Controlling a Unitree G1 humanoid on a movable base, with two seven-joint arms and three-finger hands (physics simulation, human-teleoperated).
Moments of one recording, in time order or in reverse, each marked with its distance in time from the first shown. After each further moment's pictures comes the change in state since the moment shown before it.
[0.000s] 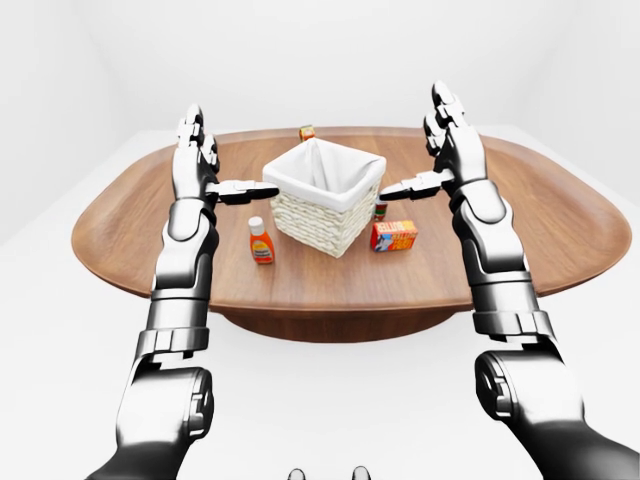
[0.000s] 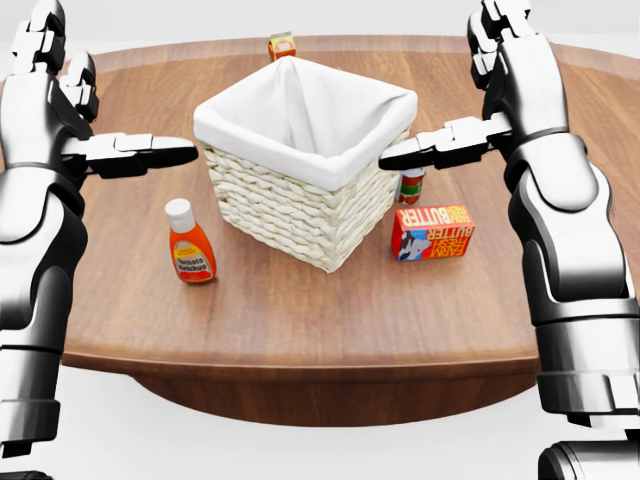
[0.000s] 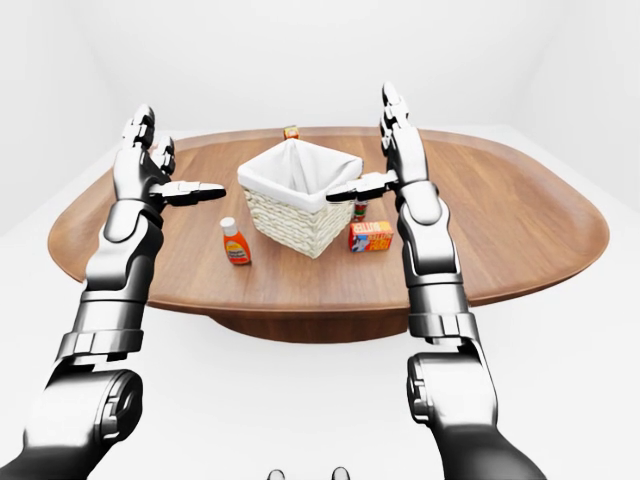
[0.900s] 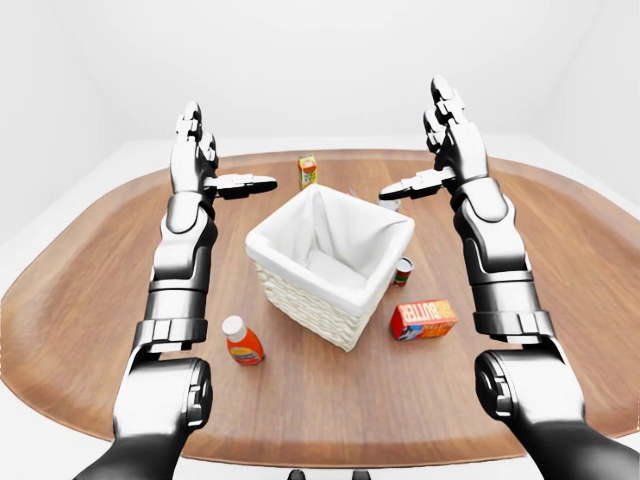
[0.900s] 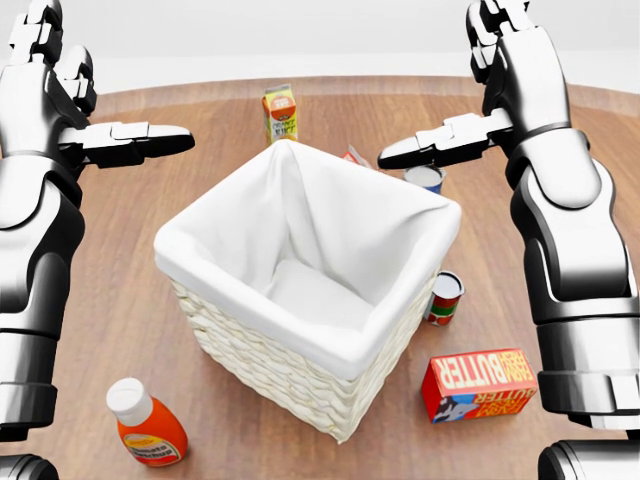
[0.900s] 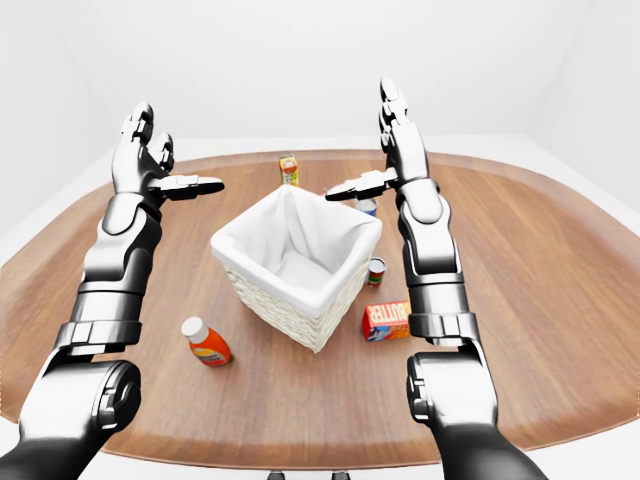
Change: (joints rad) left arm -0.055 0.017 0.002 0.074 -0.015 0.000 0.003; right arm -0.005 -0.001 -0.001 -0.019 -0.022 0.000 0.019
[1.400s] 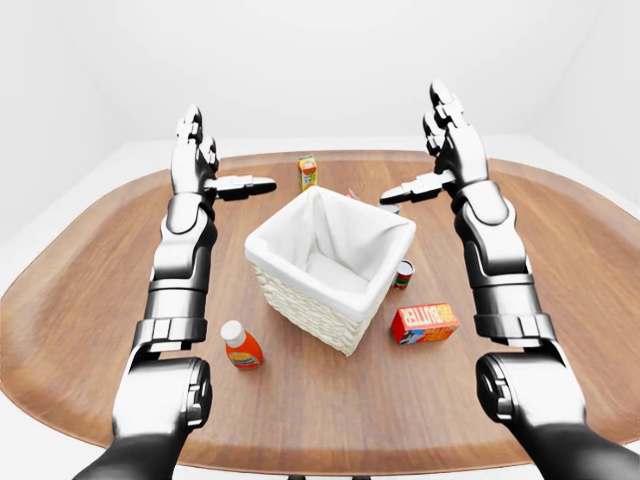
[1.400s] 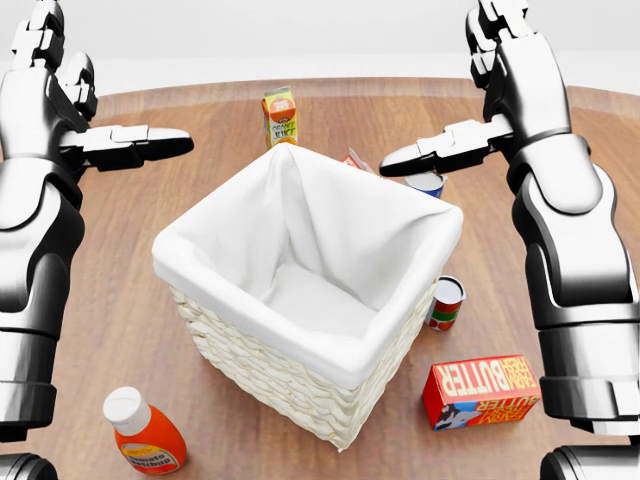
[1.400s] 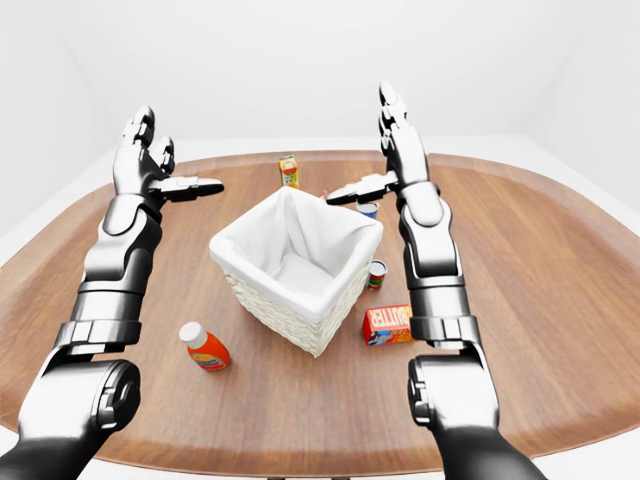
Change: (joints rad) left arm -0.003 0.003 0.001 0.024 -0.005 0.000 -0.004; right arm 0.015 -0.004 0.002 -0.011 -0.004 0.000 0.009
